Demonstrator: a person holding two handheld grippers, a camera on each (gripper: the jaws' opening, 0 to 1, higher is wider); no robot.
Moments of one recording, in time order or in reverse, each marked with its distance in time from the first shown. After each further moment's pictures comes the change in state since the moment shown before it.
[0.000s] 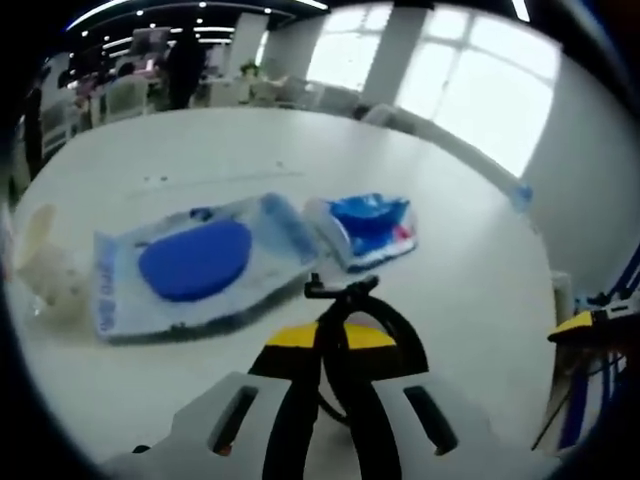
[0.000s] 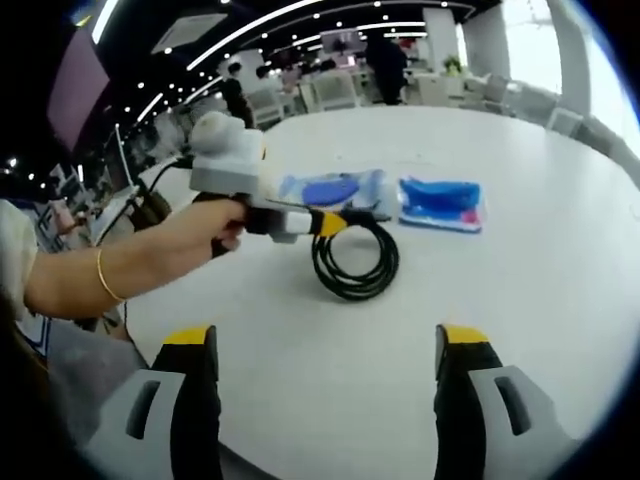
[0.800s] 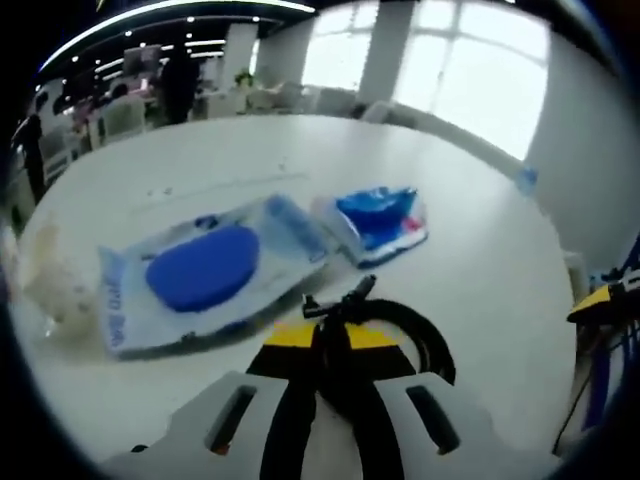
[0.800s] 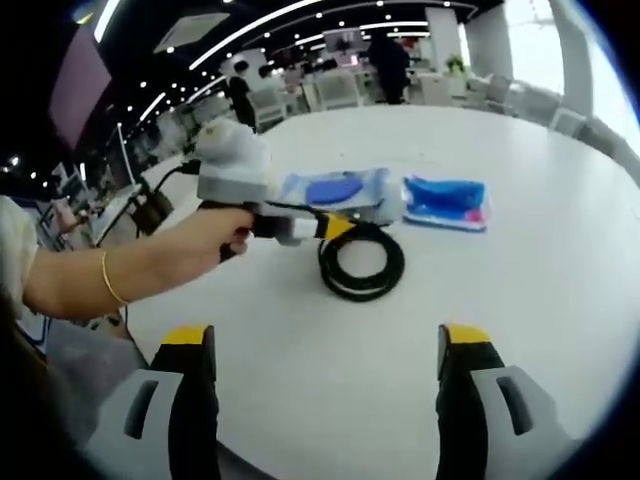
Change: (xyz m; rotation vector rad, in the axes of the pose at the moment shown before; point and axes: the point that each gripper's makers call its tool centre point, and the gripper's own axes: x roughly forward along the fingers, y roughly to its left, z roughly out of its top) left arm -0.006 0.002 0.006 0.137 -0.049 0.018; right arm 0.001 0.004 0.000 -0.007 -0.004 0.011
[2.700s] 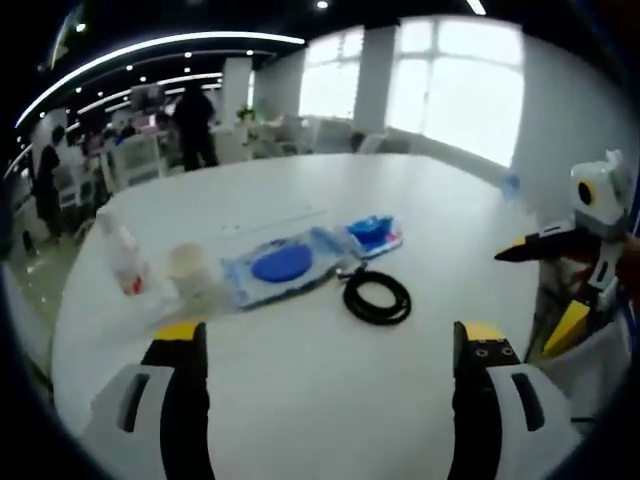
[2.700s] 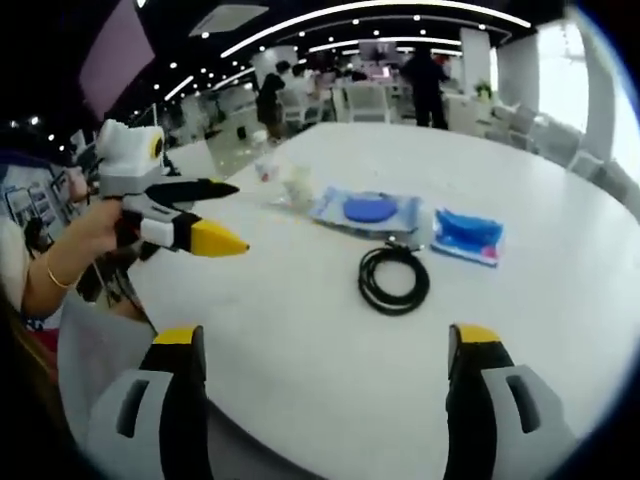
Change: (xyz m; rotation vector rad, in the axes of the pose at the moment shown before) left arm -0.203 0.028 -0.009 0.052 -0.075 0.059; right arm -0.037 0.053 0.017 -0.147 -0.025 0.040
